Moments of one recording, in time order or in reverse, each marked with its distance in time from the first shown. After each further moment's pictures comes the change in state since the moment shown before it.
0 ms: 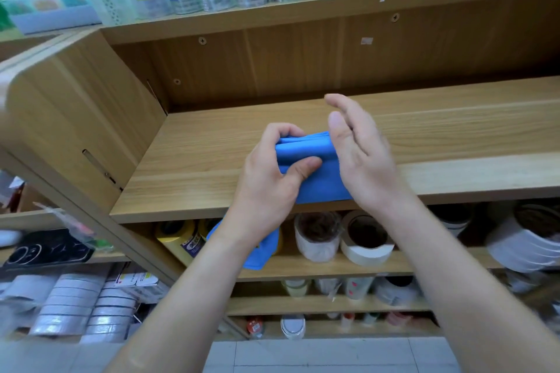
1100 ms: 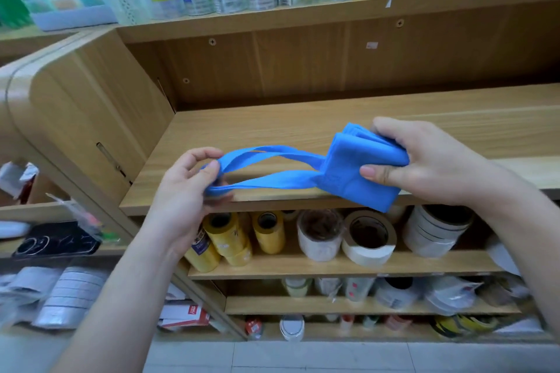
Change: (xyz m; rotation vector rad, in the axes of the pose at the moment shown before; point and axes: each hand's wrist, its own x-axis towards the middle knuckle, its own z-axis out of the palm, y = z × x) left_hand -0.025 -0.032 -0.080 -0.442 0.237 -0.618; right_hand 0.003 0.003 -0.077 -0.405 -0.418 -0.190
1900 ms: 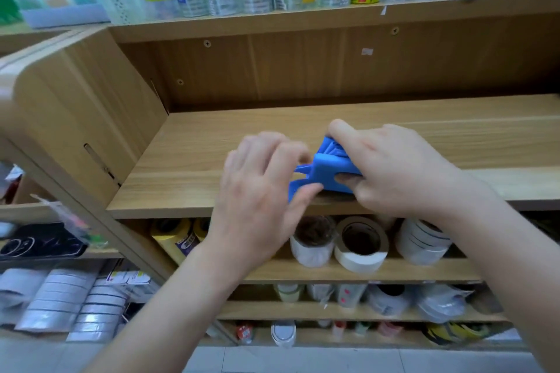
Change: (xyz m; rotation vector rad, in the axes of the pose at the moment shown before) left_hand -0.036 0.003 0.076 0.990 -0.013 1.191; right_hand 0.014 -0.034 0.012 -0.584 -0.026 -0.095
